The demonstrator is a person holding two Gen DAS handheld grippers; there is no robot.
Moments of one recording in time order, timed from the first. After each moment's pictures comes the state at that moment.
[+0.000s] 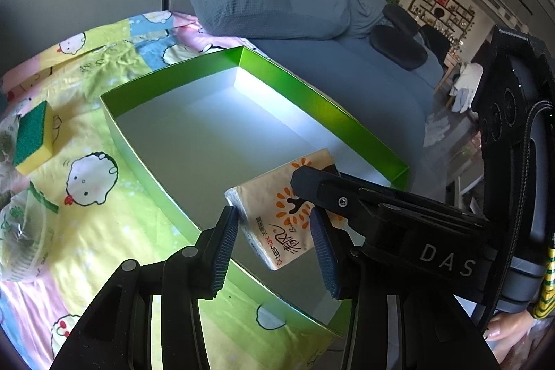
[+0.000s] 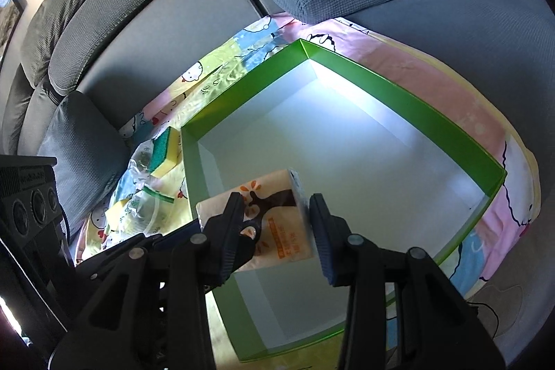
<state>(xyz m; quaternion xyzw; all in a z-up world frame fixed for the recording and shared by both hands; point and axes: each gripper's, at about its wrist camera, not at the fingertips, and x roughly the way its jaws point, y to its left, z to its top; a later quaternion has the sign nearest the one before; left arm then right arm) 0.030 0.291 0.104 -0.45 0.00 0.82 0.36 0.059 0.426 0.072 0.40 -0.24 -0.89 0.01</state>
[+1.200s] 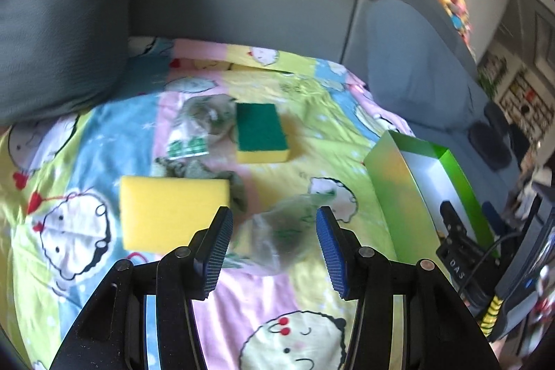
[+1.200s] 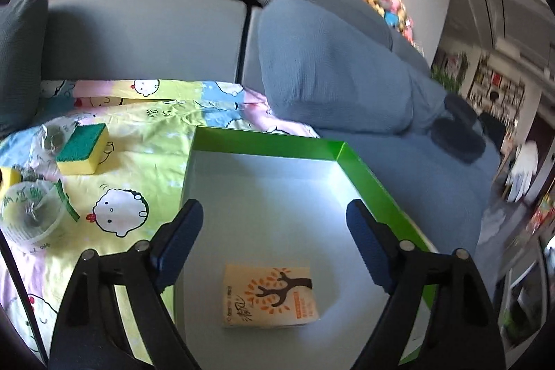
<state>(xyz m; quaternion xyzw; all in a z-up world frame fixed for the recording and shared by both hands) -0.015 0.066 0.096 -0.41 -0.12 0.89 0.14 0.021 0.322 0.072 0.26 0.10 -0.94 -0.19</state>
